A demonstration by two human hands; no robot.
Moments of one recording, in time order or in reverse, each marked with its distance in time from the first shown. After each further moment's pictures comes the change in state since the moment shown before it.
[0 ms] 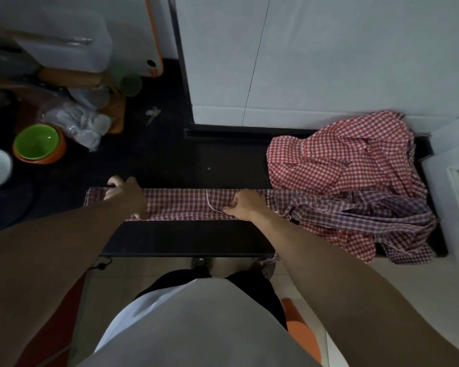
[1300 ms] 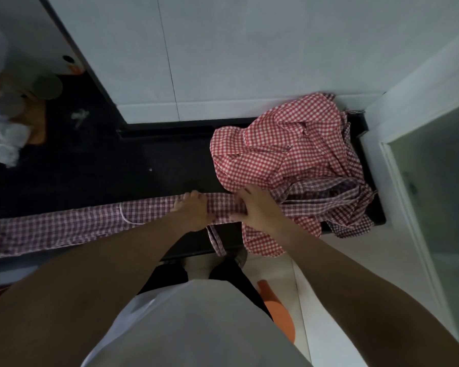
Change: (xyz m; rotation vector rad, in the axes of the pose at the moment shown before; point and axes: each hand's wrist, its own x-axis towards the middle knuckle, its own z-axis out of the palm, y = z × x) left_hand -0.110 0.219 0.029 -0.003 0.044 0.772; right_hand -0.072 0.153 -0.016 -0.027 0.281 -0.188
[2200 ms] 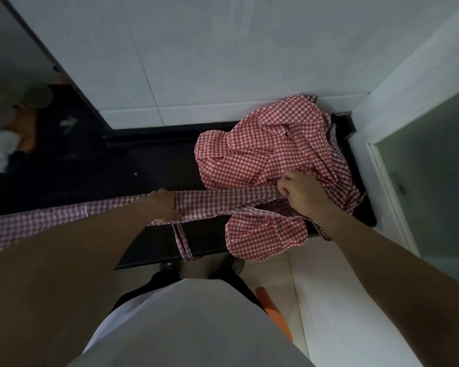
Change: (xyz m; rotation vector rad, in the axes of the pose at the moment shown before) left_hand 0.025 -0.036 -0.015 0.201 -0.183 -0.129; right_hand -0.041 0.120 -0.068 -0.203 0.148 -0.046
